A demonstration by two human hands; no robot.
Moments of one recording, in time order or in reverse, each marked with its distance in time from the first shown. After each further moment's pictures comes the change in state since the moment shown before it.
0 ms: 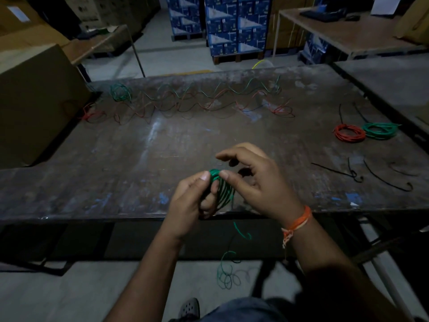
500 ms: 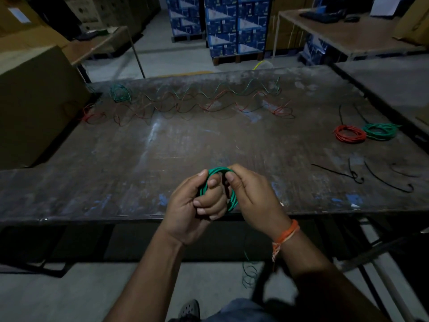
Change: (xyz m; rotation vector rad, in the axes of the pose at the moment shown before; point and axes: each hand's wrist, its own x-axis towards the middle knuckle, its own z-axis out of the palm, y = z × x) left_hand 0.007 0.002 0.001 -0.585 -0.309 -0.182; right_hand -0.018 0.016 0.030 -0.046 0.036 0.145
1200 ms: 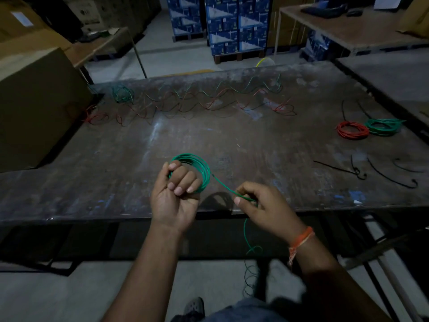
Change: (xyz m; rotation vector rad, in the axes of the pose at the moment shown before) left_hand 0.000 0.014 -0.035 -0.330 0.169 0.339; right_hand -0.026 0.034 -0.010 0.019 -0.202 0.174
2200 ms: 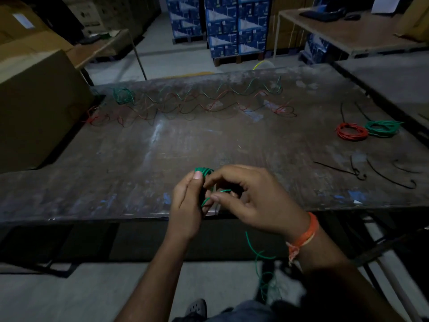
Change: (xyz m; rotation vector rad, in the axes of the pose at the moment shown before) left_hand -0.027 -0.027 0.030 1.130 0.260 0.217; right_hand 0.011 -0.090 -0.022 -0.010 -0.019 -0.442
